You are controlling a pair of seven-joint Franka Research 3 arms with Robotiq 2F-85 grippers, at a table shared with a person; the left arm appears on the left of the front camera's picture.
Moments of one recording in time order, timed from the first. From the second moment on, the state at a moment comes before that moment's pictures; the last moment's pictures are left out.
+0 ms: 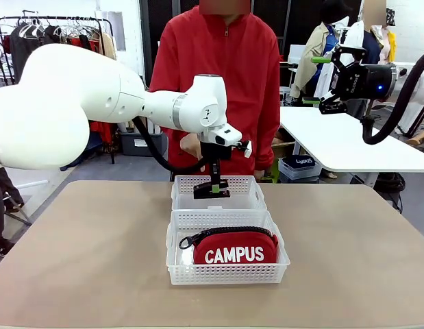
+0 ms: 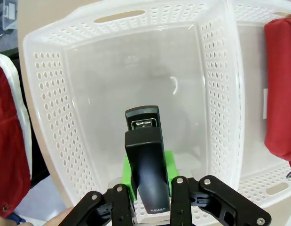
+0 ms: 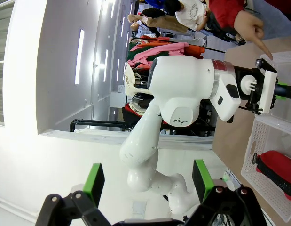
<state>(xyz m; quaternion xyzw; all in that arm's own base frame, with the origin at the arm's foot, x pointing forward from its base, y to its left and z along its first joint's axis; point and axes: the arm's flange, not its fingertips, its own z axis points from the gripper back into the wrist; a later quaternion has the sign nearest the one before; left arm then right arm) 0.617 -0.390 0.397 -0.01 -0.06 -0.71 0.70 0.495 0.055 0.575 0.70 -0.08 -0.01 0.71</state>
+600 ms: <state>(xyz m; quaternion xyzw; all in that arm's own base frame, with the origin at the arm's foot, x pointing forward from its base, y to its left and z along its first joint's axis) 0.621 -0.402 0.354 0.00 -0.06 -0.73 0.68 0.495 0.055 0.575 0.70 -0.08 -0.01 0.71</state>
